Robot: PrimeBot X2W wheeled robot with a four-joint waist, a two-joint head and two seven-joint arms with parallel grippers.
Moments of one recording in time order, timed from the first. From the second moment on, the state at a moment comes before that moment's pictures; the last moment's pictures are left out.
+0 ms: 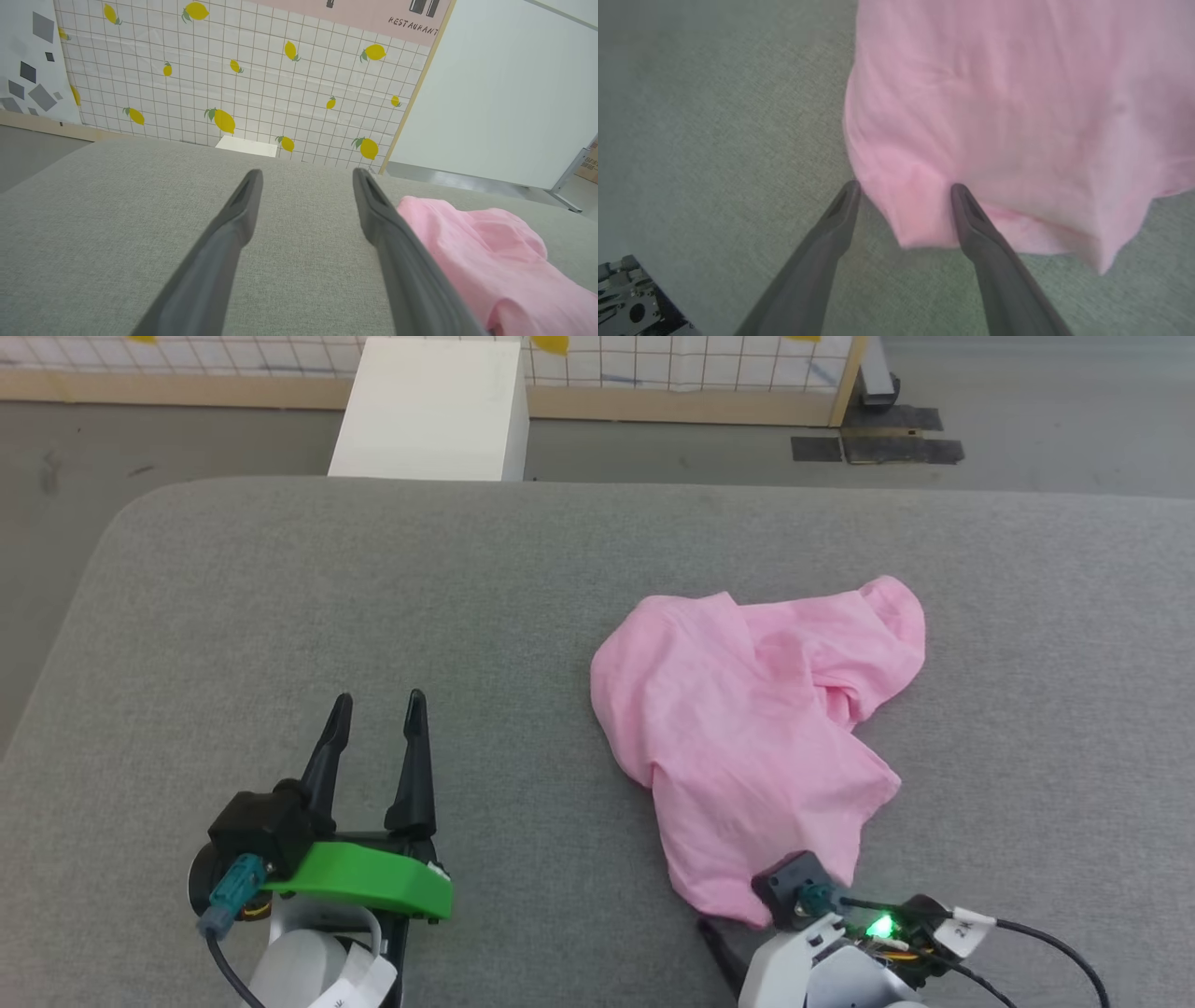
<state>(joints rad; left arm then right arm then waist) -0.11 0.09 -0.12 0.09 -0.32 -0.04 -0.26 -0.04 -0.05 0.36 0.21 0.02 0.13 0.34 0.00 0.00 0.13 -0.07</state>
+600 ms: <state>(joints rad) -0.11 0.06 -0.07 0.12 -0.27 -0.08 -0.26 0.00 -0.05 -0.11 0.05 -0.04 0.13 0.41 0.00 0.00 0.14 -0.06</state>
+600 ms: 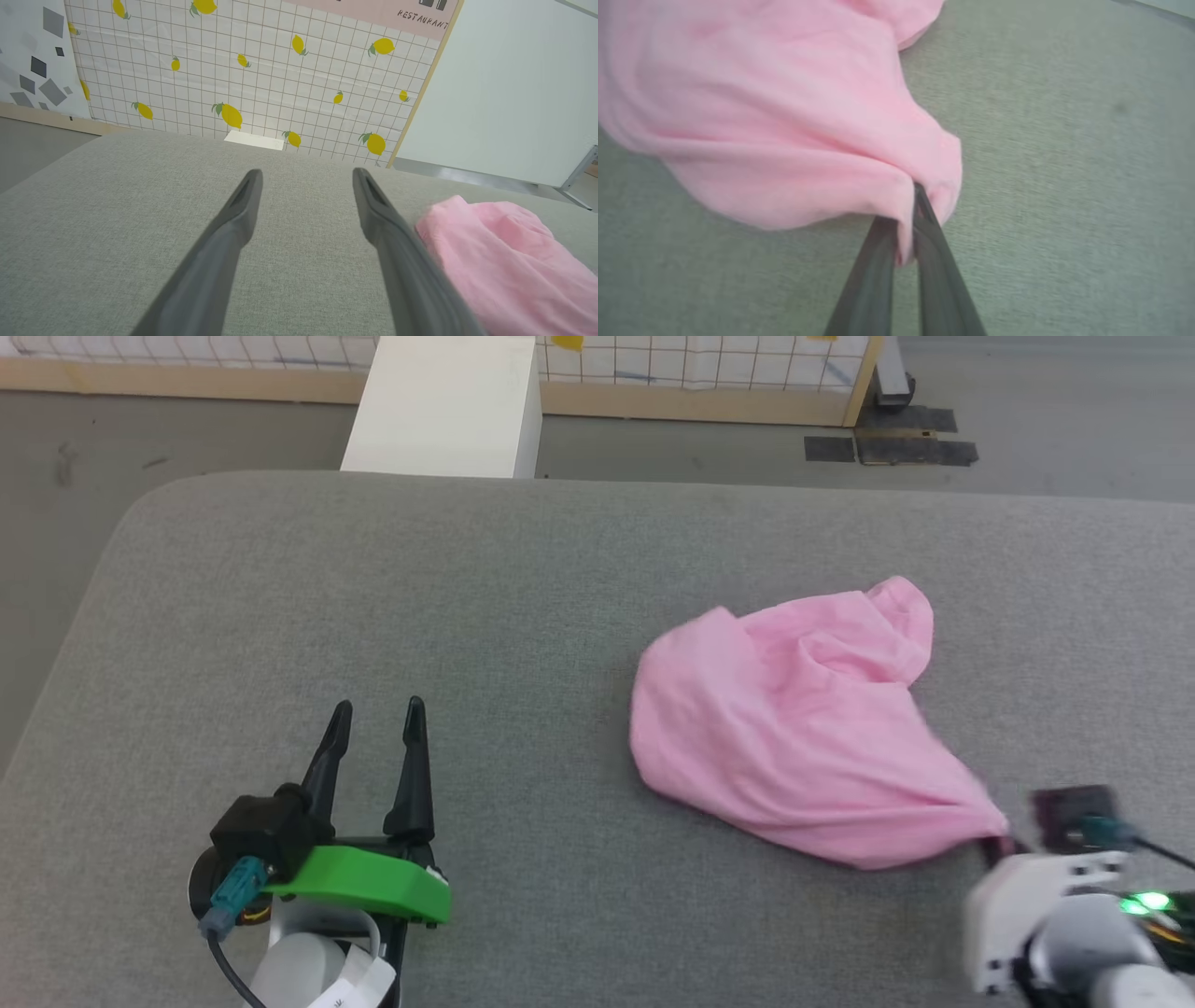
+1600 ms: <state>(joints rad) -0.22 0.05 -0.52 0.32 -0.51 -0.12 -0.15 0.00 -0.05 -0.15 -0.02 0.09 0.13 -0.05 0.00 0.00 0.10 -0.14</state>
